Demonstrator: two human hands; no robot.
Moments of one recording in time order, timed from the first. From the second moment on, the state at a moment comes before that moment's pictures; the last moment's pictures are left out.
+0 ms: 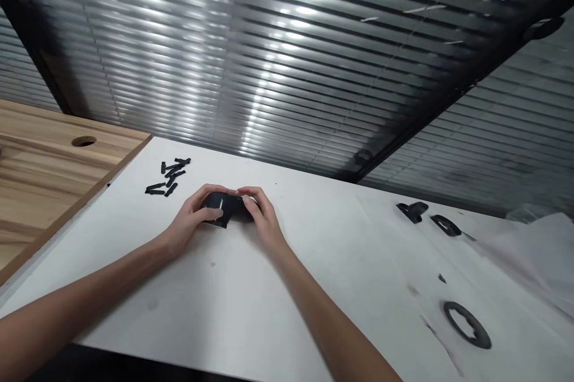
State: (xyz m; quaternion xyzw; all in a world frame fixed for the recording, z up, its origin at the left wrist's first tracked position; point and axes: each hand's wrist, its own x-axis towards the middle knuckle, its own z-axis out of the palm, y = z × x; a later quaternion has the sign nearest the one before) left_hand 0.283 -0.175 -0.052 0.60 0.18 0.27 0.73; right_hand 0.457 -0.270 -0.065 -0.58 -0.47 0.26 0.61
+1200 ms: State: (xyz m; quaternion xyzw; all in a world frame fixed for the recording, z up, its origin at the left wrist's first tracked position) left_hand 0.282 -0.180 -0.050 0.72 0.20 0.23 0.63; right_hand 0.455 -0.281 -0.057 -0.59 -0.50 0.33 0.55
